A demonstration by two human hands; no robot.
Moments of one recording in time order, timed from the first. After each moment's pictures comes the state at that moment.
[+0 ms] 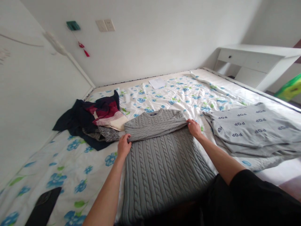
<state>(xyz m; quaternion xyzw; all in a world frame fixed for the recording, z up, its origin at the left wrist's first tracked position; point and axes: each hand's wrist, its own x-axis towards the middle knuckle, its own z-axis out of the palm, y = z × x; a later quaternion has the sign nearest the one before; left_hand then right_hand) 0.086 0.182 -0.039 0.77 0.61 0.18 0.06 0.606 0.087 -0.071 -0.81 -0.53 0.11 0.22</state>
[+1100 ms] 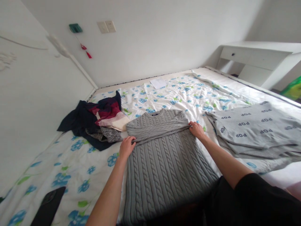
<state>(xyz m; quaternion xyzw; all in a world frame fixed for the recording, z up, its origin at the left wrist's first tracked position) 0.085 0.186 -0.037 0.83 0.55 0.10 0.02 0.605 0.079 -0.061 -0.83 -0.53 0.12 0.14</state>
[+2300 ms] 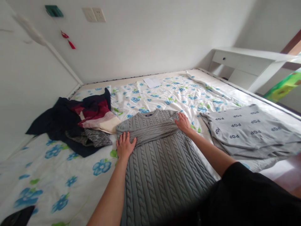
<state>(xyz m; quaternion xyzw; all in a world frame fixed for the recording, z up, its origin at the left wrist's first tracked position) 0.135 0.207 -0.090 0.75 0.65 0.13 0.02 0.576 0.159 -0.055 -0.78 -0.58 0.04 0.21</state>
